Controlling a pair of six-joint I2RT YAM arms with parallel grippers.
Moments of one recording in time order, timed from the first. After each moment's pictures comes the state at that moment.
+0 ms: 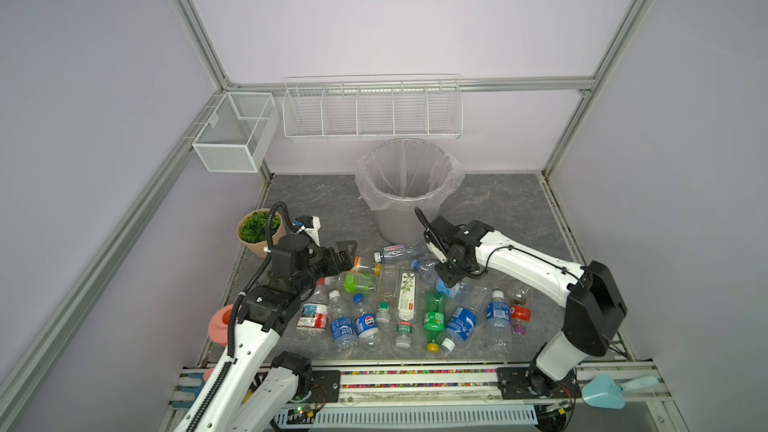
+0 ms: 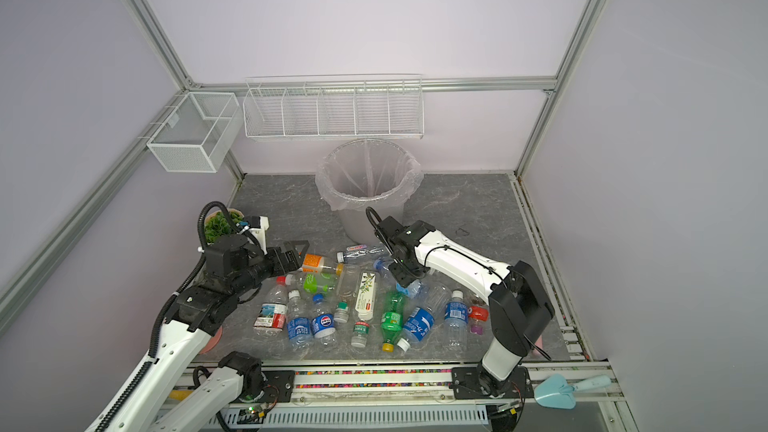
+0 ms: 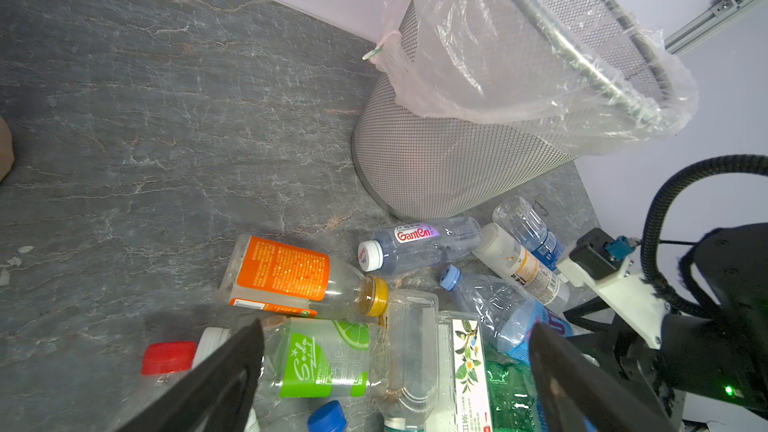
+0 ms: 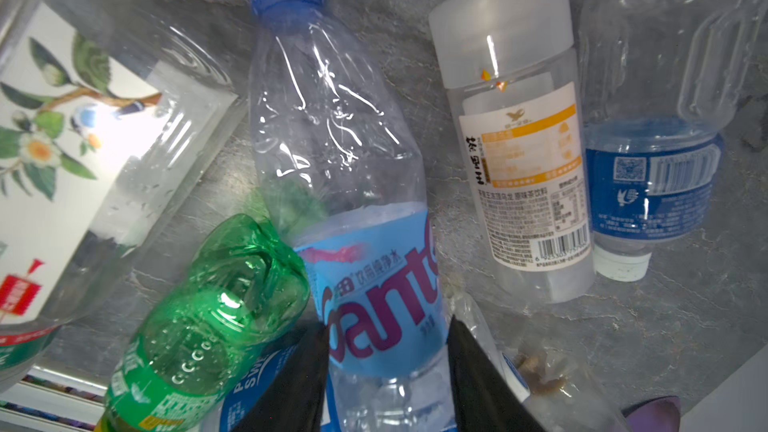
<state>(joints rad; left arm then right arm) -0.35 0.77 0.78 -0.52 0.13 -0.50 0.78 1.66 1.31 -1.09 0.16 0.13</state>
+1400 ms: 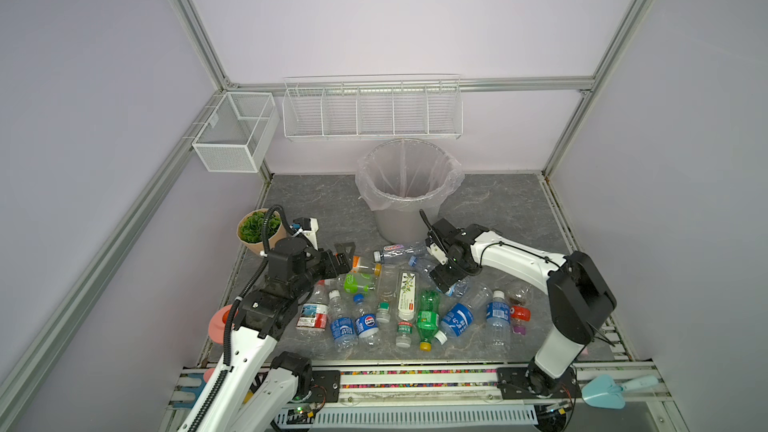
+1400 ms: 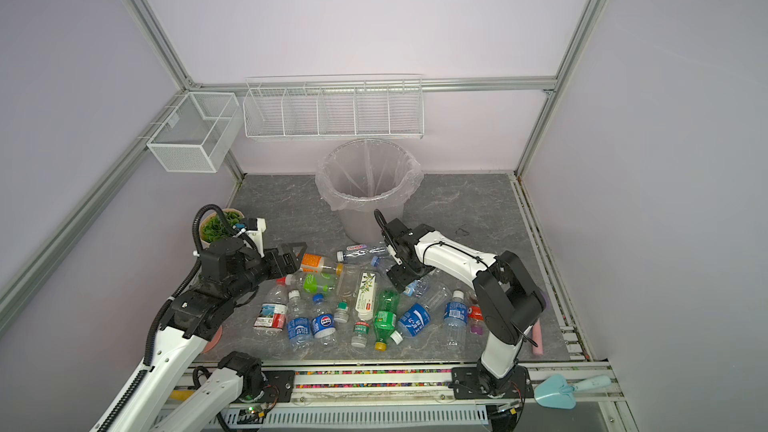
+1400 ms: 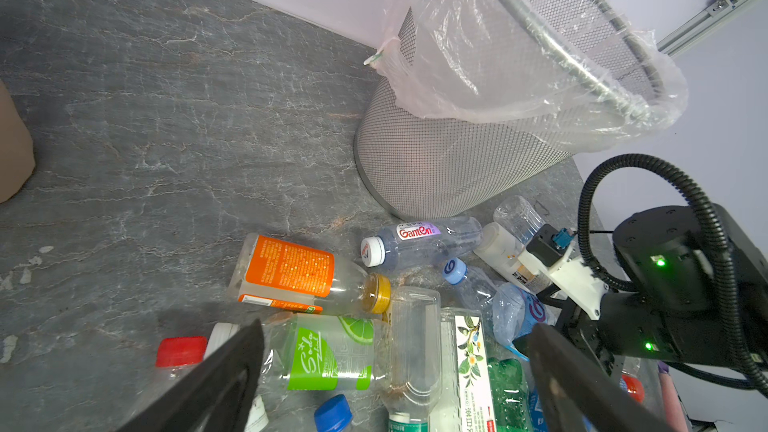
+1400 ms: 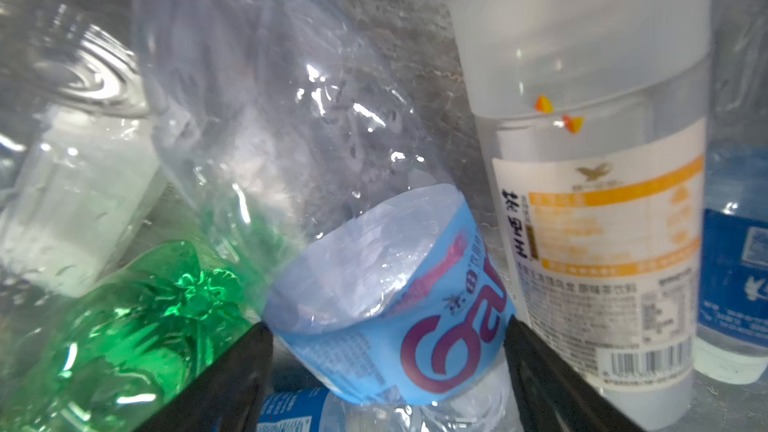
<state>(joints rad) -0.35 0.73 0.78 -0.54 0.13 -0.49 0.71 1.74 1.22 -0.93 0.07 0.07</state>
